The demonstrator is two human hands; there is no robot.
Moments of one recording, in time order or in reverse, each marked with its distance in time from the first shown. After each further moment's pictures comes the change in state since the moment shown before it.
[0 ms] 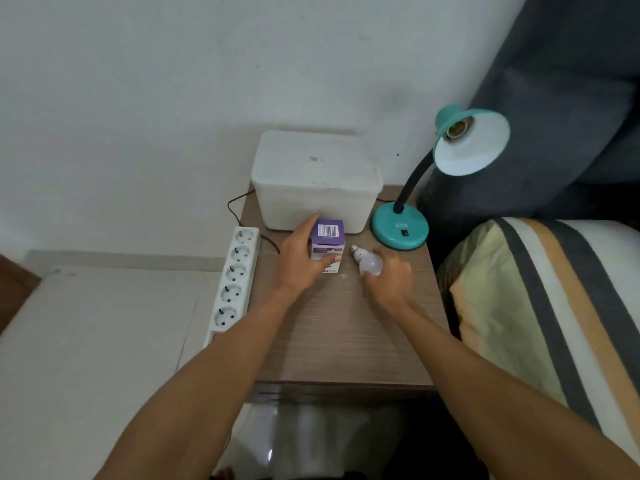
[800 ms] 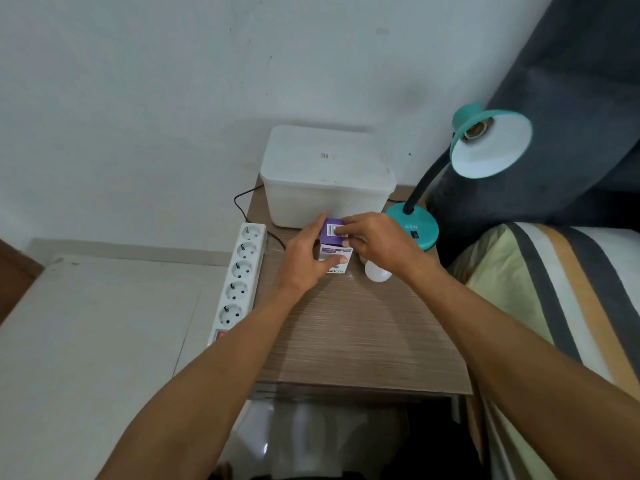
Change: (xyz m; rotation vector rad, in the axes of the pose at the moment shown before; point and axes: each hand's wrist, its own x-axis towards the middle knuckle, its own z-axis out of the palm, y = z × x) left_hand 0.003 -0.014 -0.002 -0.006 -0.030 0.059; right_hand 0.053 -0.058 -0.034 -0.232 -0.215 -0.764
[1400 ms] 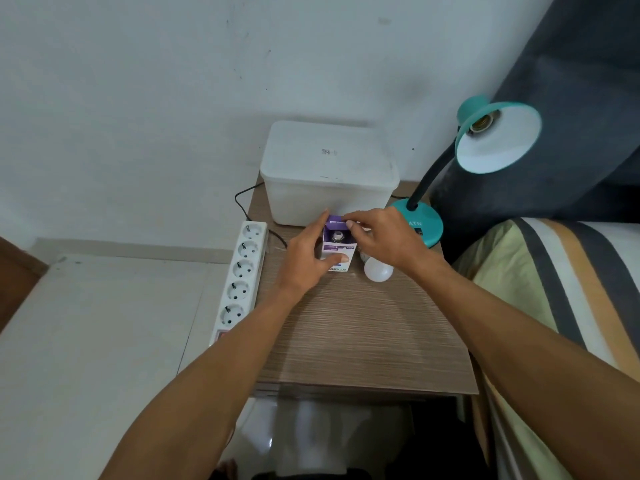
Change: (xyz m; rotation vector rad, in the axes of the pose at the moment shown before) left_hand 0.002 -0.006 0.000 0.002 -0.001 0.042; right_hand 0.001 0.006 0.005 0.165 0.175 0.040
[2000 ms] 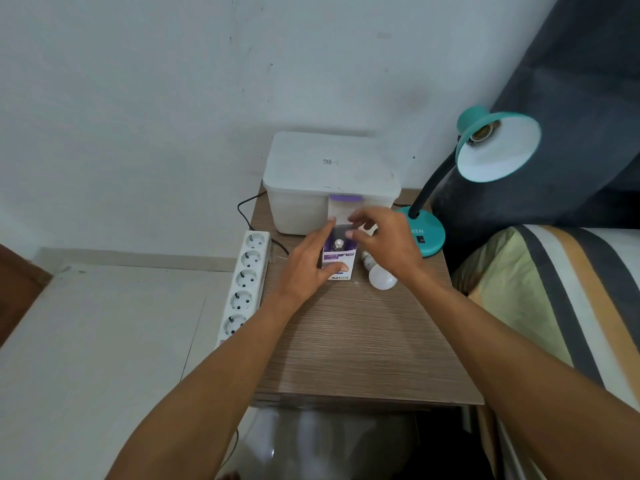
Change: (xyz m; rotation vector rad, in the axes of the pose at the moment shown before) left_hand 0.005 -0.004 -0.006 0.119 -0.077 0.062; right_hand 0.004 -0.007 0.002 0.131 0.145 0.223
